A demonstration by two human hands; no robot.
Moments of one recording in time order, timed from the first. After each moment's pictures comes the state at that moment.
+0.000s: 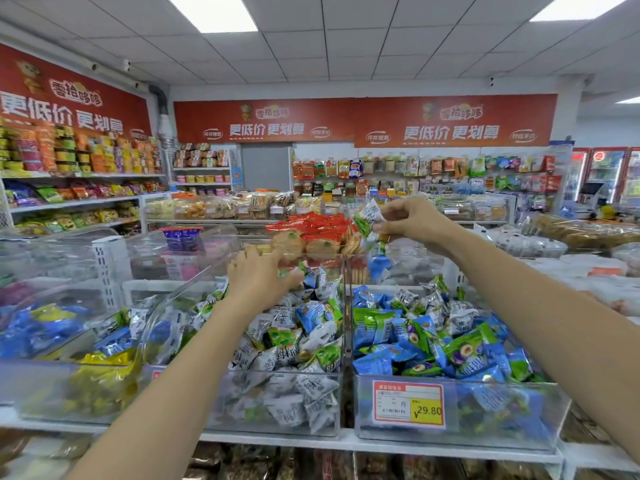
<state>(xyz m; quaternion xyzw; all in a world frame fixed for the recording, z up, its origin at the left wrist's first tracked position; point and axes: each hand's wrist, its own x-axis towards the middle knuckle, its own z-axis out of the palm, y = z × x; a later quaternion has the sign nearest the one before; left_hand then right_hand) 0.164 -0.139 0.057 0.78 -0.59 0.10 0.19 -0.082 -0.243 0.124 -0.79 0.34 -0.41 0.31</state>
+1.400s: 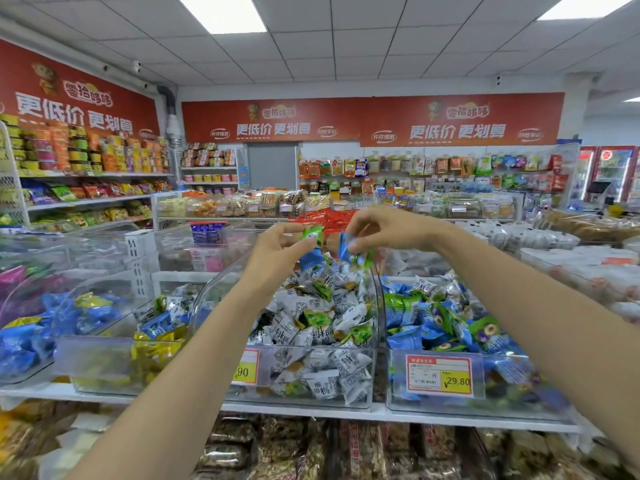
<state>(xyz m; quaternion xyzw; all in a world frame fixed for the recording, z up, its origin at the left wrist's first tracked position) 0.178 -0.088 0.069 0.52 -0.57 -0.22 0.59 -0.023 -0.180 0.126 -0.91 0.30 -0.18 0.21</state>
